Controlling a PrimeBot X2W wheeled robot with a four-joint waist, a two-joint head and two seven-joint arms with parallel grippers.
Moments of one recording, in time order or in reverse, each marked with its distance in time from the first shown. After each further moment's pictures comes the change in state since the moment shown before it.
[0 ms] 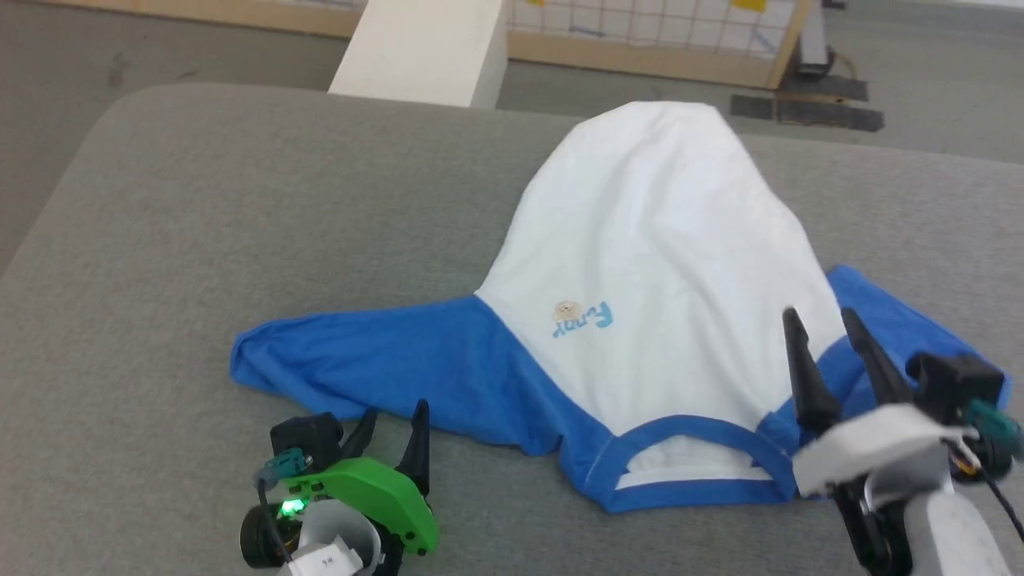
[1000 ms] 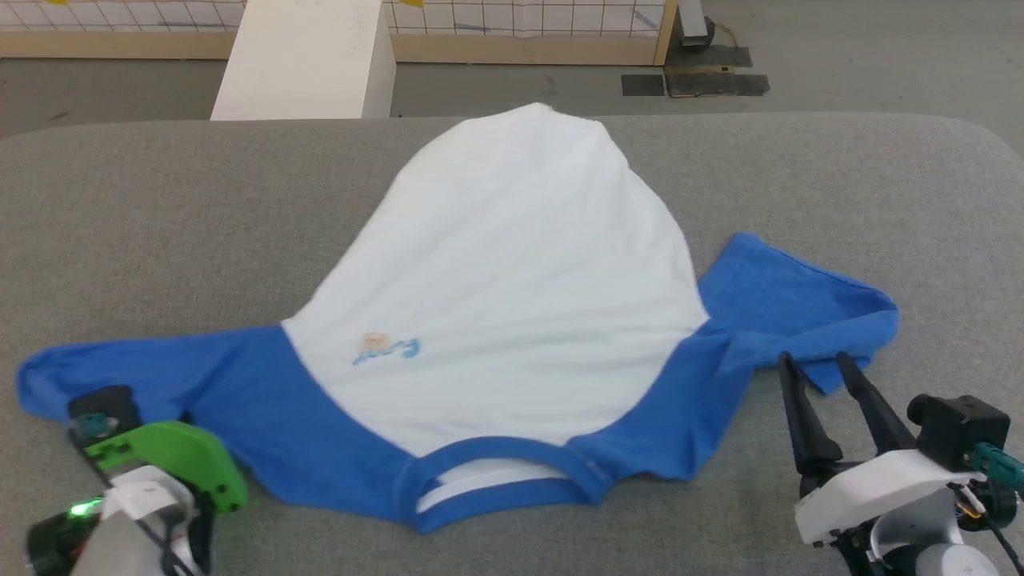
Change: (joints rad) left arm -0.115 0.242 0.172 0.174 -0.054 0.170 0.172; right arm 0.162 0.023 0.007 -0.186 0.020 0.000 0.097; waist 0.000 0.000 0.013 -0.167
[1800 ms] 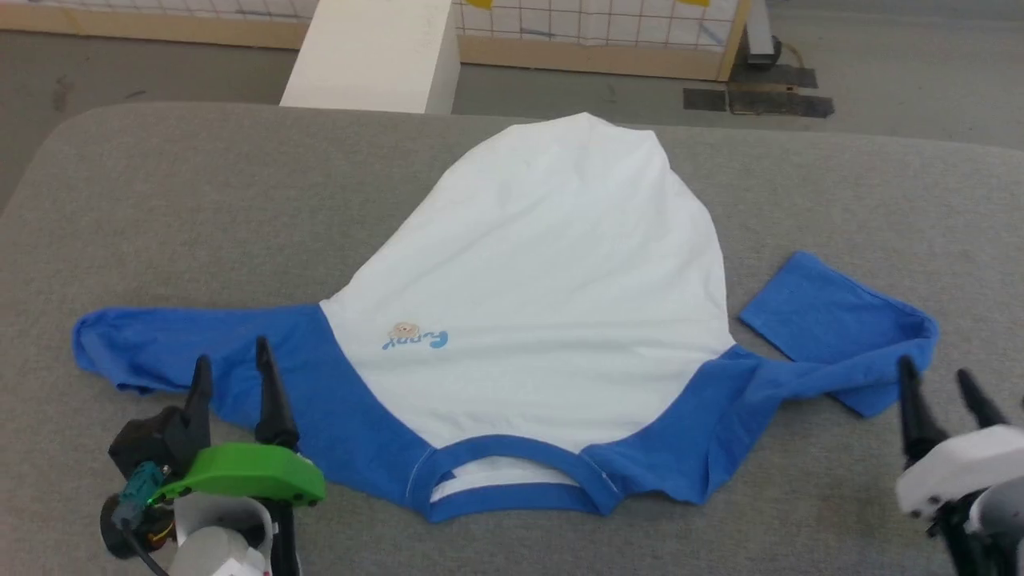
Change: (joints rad) left arm 0.130 -0.191 0.060 -0.286 0.118 -0.092 -0.377; right arm -0.049 0.002 -0.258 0.078 -0.024 0.000 0.129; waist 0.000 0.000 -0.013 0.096
